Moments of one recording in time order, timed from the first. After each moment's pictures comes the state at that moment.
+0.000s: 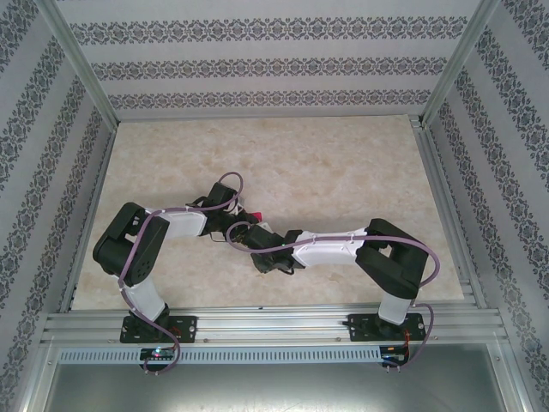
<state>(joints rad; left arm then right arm) -0.44 1.75 0.81 -0.08 0.54 -0.90 1.08 1.78 0.98 -0.37 0.15 0.58</state>
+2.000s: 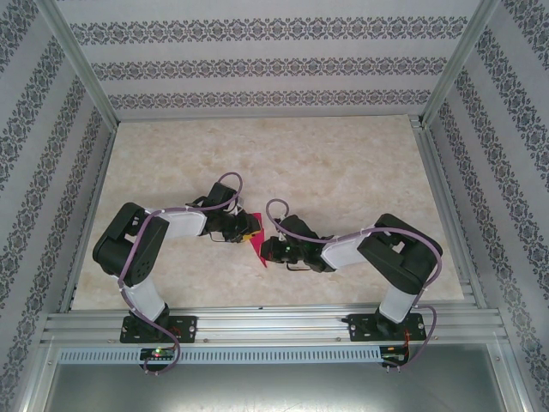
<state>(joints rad) -0.44 1.74 0.81 -0.09 0.54 -0.92 0.86 1.74 0.61 0.39 -0.30 0.99</state>
